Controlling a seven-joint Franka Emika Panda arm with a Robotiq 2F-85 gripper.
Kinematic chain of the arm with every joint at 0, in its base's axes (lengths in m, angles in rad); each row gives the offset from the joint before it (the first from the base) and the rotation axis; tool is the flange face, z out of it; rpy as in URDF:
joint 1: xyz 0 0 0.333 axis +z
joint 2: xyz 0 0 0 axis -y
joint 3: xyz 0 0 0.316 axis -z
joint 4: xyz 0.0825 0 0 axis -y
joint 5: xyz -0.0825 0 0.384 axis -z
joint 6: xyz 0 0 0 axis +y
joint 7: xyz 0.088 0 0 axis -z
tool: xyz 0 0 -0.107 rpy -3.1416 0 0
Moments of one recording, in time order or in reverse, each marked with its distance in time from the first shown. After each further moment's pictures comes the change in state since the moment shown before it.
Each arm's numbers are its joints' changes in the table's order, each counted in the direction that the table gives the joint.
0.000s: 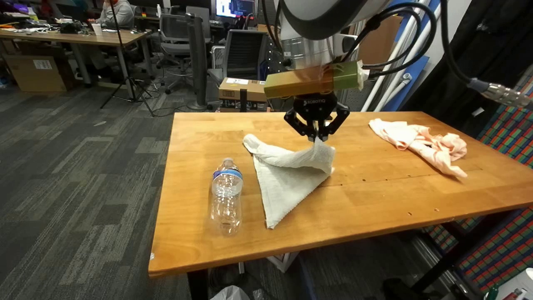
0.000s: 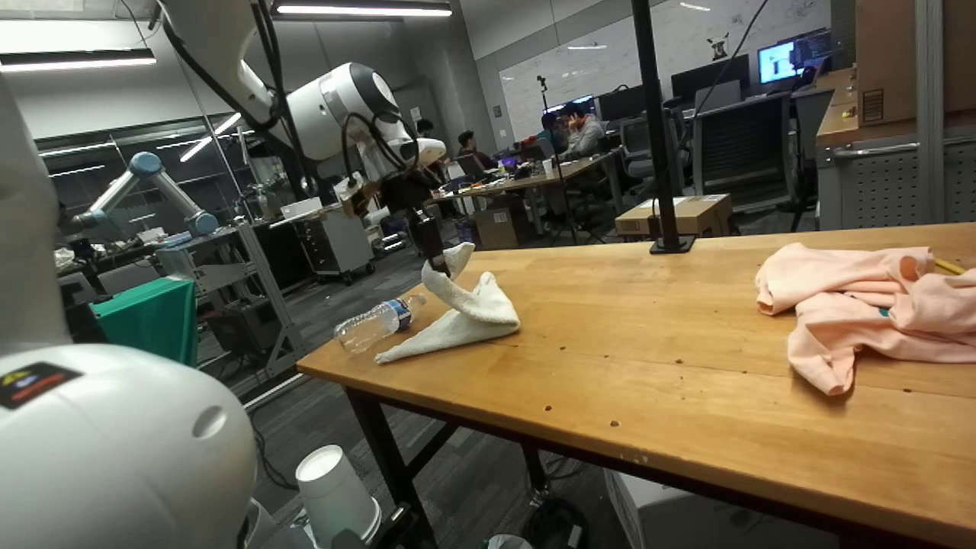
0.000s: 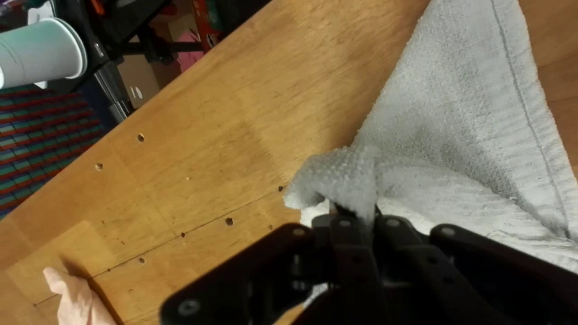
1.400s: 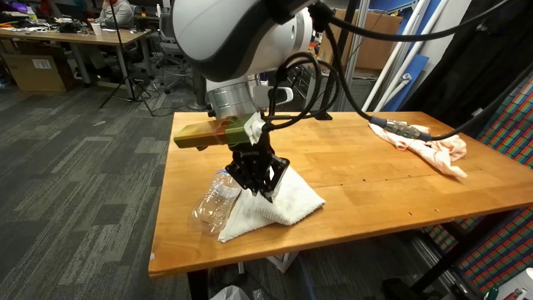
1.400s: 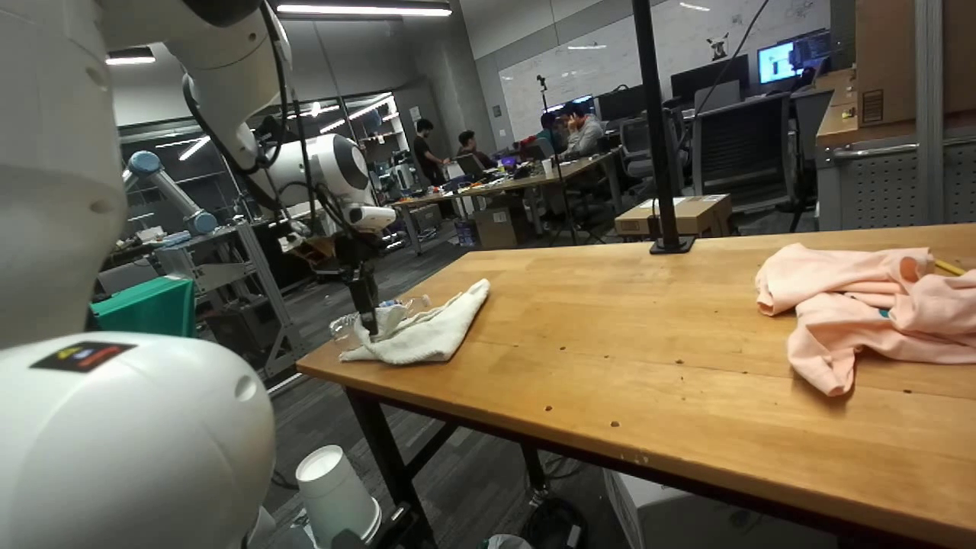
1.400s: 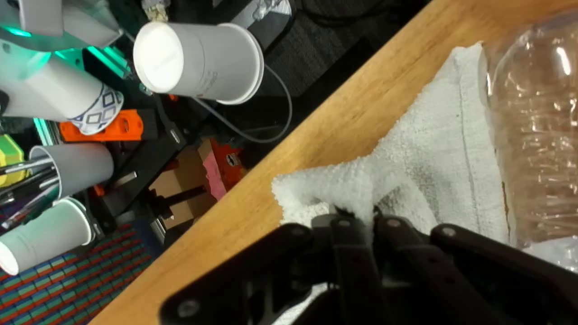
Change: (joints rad) arm 0.168 -0.255 -0.040 0.158 -0.192 0.100 0.327
